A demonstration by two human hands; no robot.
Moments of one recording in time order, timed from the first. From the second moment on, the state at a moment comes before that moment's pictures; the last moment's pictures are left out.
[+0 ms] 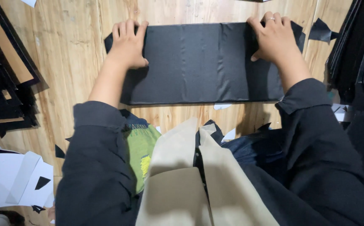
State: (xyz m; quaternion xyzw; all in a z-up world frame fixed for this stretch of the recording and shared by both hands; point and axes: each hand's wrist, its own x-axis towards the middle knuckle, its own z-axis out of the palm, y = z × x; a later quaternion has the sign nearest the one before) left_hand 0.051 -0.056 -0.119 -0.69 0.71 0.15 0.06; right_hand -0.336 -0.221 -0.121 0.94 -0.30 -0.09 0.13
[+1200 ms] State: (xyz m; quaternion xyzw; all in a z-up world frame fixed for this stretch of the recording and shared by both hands) left_hand -0.007 -0.197 -0.135 -0.47 0.77 -0.39 -0.16; right_hand -0.261 -0.070 -0.138 0.84 -0.50 0.18 -0.09
